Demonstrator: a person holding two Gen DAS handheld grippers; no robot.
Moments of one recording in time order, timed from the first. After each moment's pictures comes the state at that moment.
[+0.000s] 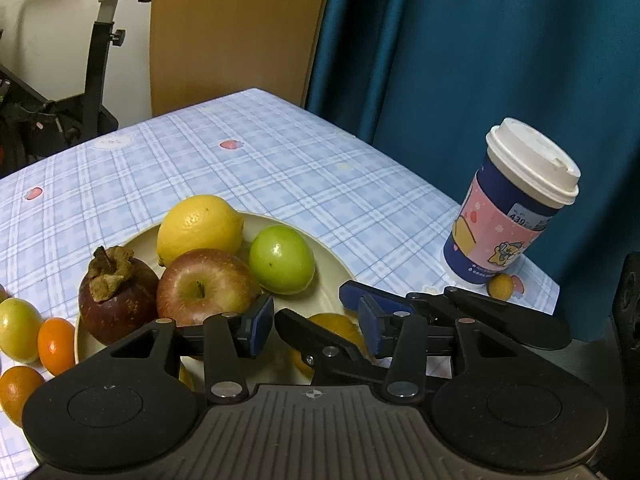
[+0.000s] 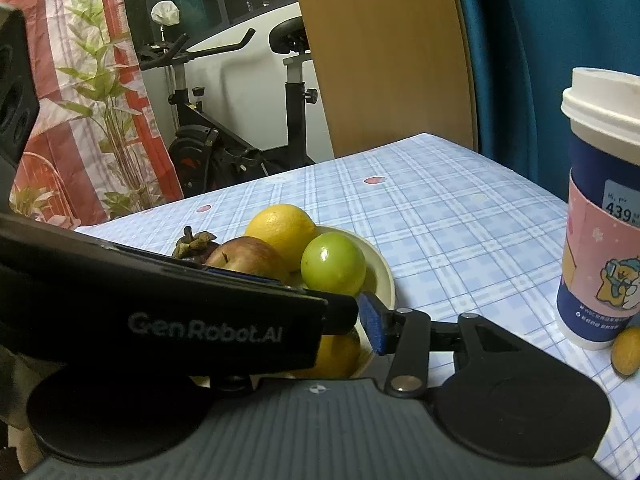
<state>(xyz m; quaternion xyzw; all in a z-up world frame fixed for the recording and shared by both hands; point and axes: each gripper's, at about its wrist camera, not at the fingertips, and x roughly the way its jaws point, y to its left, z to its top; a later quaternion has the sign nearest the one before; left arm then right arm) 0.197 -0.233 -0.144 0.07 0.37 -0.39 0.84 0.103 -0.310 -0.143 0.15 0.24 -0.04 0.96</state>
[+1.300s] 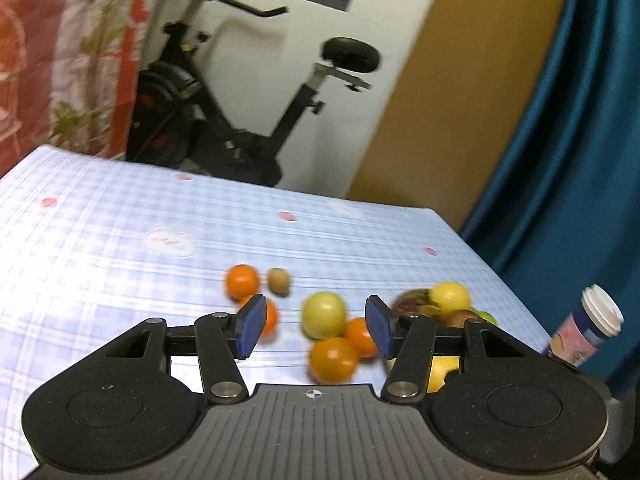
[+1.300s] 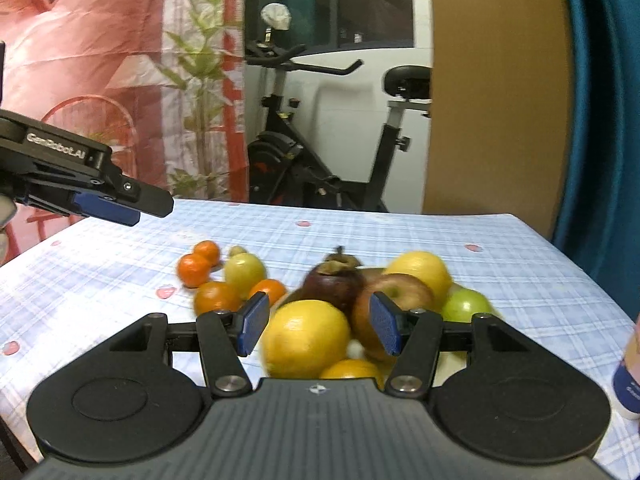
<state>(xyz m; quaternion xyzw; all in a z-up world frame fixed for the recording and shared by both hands) 0.205 0.004 -0.110 -0.11 0.30 -0.21 0.93 0.104 -0.210 -0.128 0.01 0.18 0.05 0.98</state>
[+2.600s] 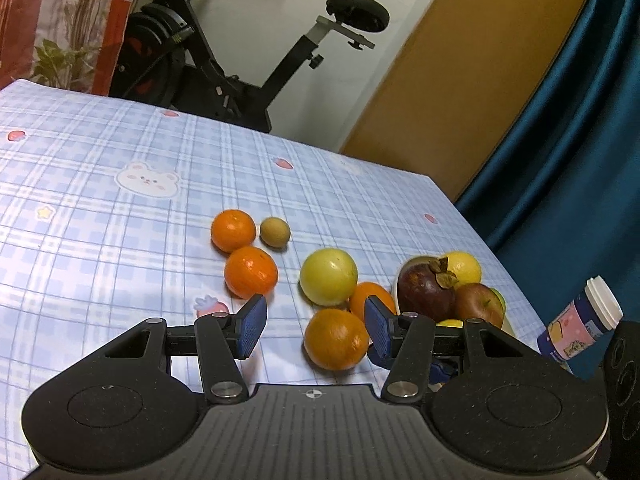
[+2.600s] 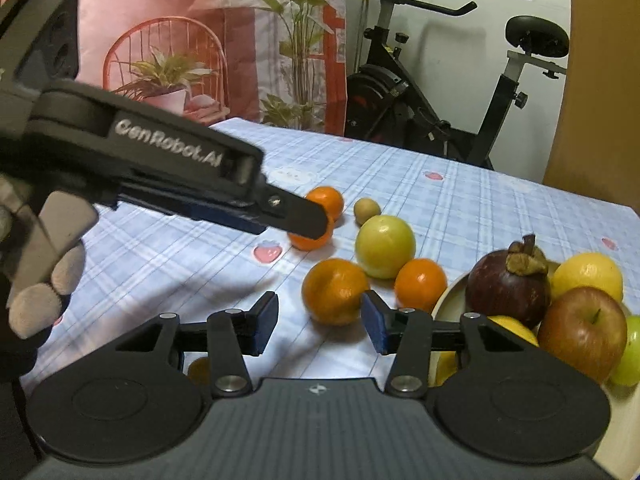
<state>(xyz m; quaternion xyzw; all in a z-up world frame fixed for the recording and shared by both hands) 0.230 0.004 -0.150 -0.13 0.35 -0.25 0.89 0.166 -0.139 -0.149 -0.04 0.28 0.18 0.94</state>
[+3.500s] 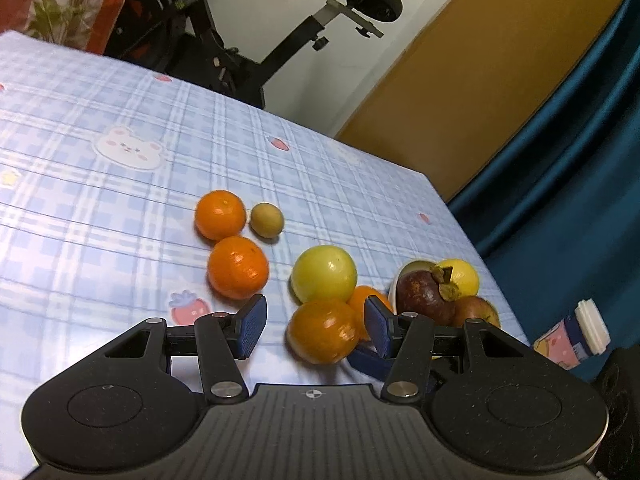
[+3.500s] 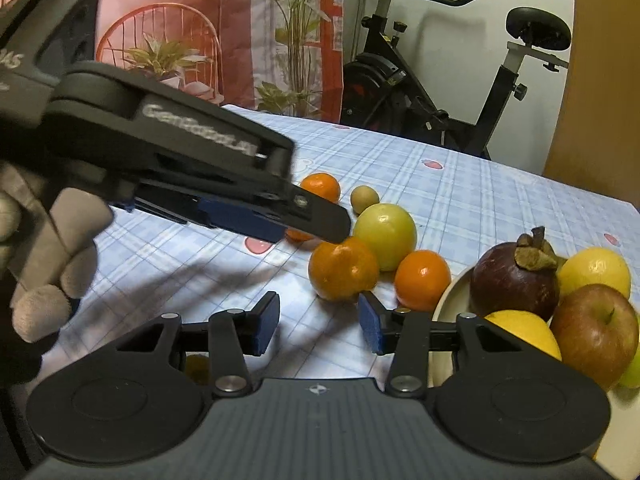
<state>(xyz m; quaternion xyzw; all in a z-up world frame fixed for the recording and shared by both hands) 0.264 -0.003 -0.171 -0.19 0.38 -0.27 0.86 0.181 -0.130 -0.156 -0.05 0.29 0.17 0.94</state>
